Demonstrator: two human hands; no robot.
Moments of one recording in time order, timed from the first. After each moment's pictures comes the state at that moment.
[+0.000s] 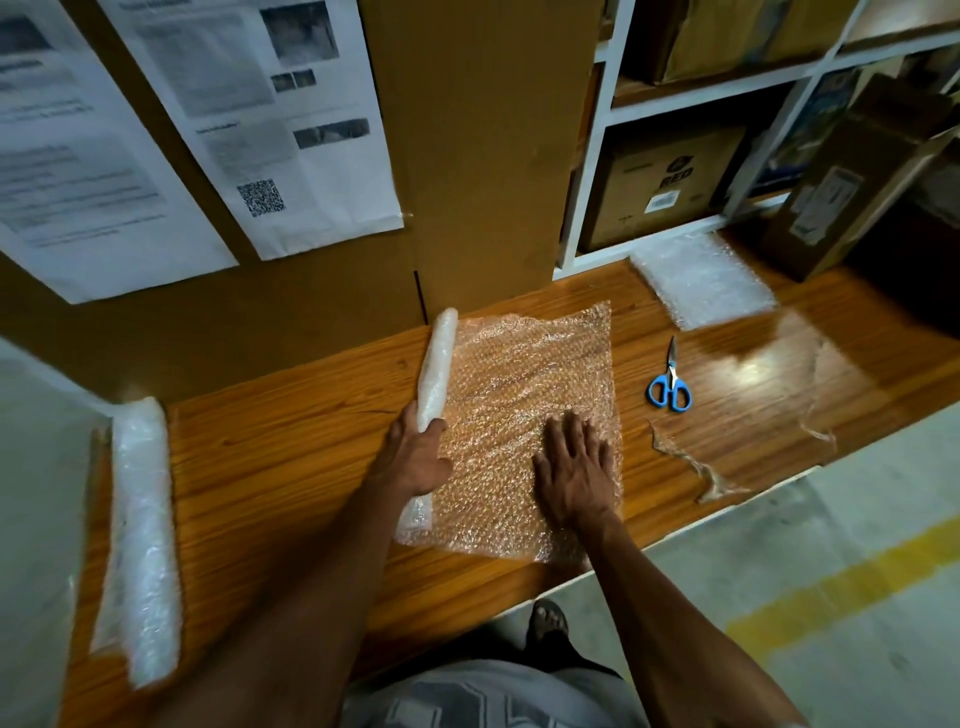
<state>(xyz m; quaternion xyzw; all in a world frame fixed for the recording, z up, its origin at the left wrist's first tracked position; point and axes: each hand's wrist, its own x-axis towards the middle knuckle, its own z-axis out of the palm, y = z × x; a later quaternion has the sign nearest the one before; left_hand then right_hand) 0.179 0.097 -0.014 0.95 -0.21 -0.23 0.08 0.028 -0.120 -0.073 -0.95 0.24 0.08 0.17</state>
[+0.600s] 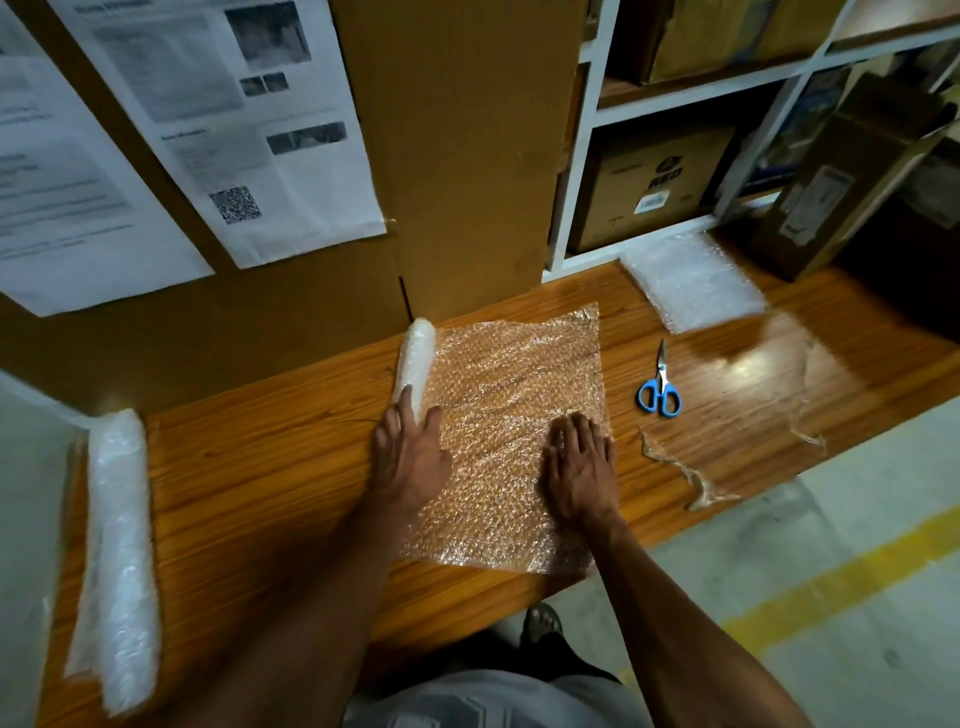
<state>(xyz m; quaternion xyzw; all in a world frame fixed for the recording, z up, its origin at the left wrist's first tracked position) 0.172 0.072 -0.019 0.97 -0.24 -0.02 0.04 0.031 -0.147 -0.067 -0.95 0.26 0.03 0.19</state>
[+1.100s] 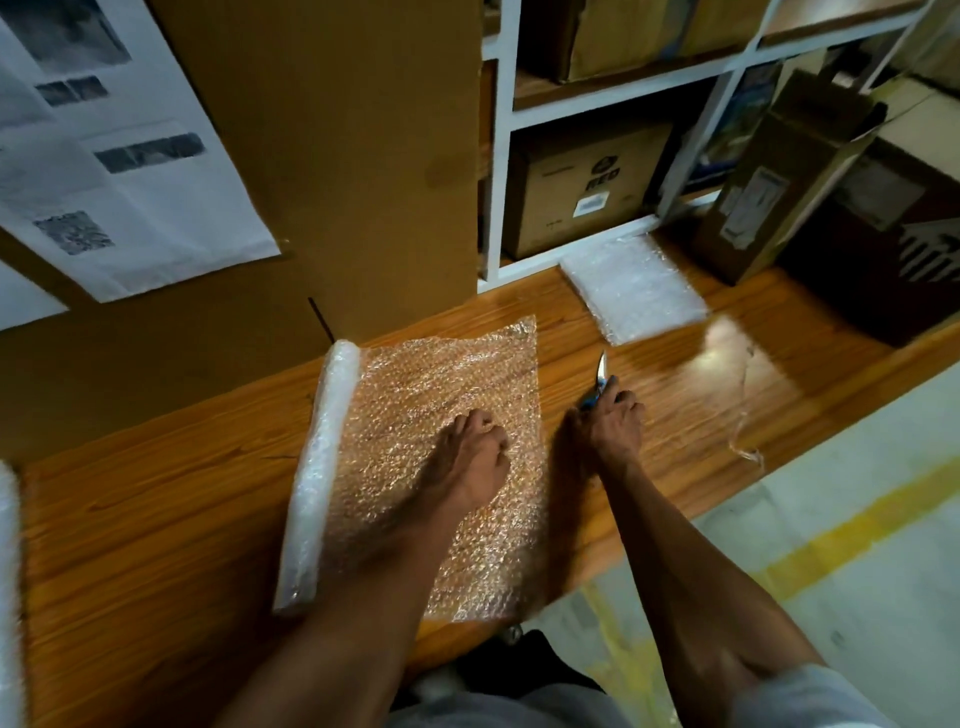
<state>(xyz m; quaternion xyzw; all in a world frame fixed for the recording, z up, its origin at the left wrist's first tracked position) 0.145 -0.103 -0.025 0.90 -0.38 -0.14 0.13 0.065 -0.325 -0.056 -0.88 0.44 0.03 0.18</state>
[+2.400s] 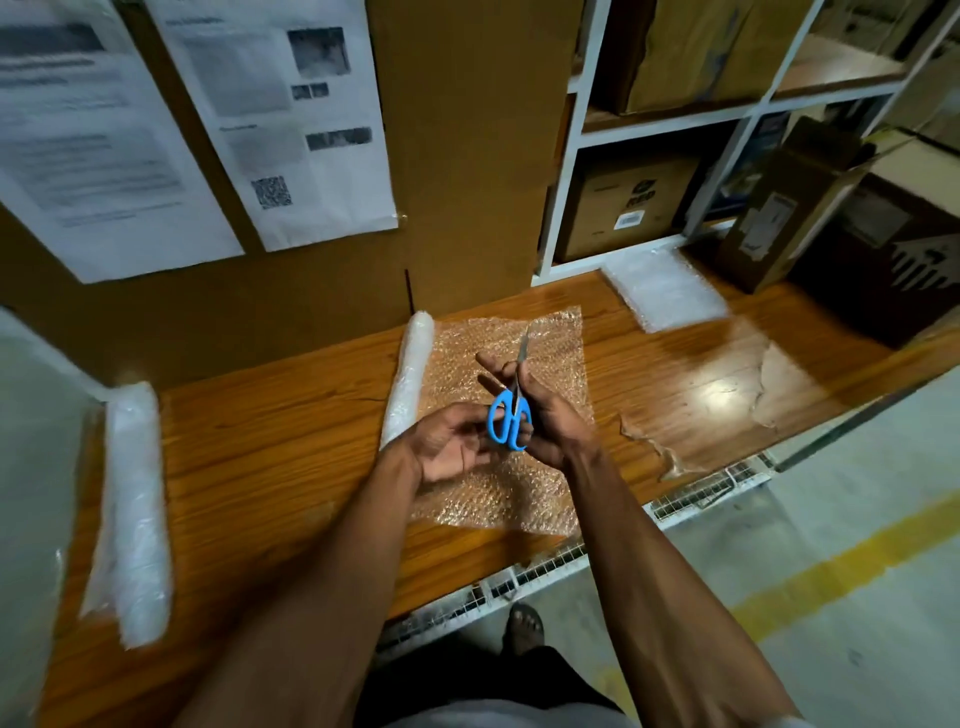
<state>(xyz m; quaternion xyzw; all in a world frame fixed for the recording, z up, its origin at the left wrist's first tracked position) 0.114 0.068 0.065 0.41 -0.09 -0.58 0.69 0.047 -0.096 0.058 -0.39 0.05 0.03 0.92</state>
